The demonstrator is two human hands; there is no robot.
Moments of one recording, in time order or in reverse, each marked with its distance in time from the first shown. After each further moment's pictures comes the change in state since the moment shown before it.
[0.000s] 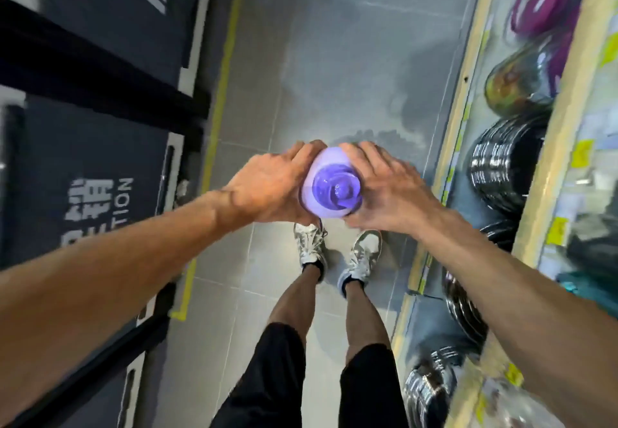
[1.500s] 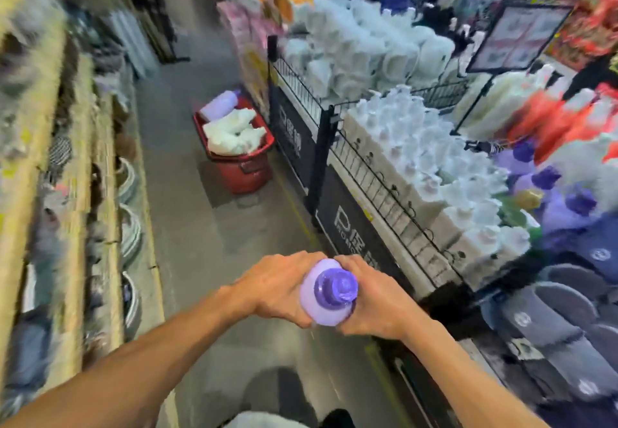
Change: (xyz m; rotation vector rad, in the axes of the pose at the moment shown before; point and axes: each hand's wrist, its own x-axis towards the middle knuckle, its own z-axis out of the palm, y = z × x) left_hand -0.860 0.323 0.116 -0.945 1.174 -1.921; right_hand -0.434 -0.802 0.092 -0.599 -1.144 -2.008
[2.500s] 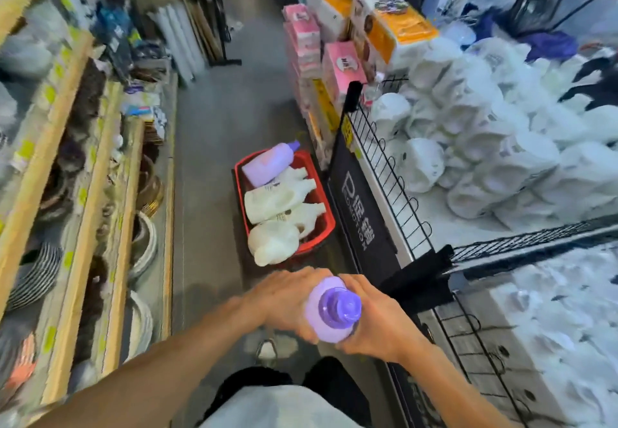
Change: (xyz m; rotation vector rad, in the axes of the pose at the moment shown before) left_hand 0.338 -0.477 -0.318 -0.108 -0.019 -0.230; right_hand 0.688 0.005 -0.090 0.007 -0.154 -0.118
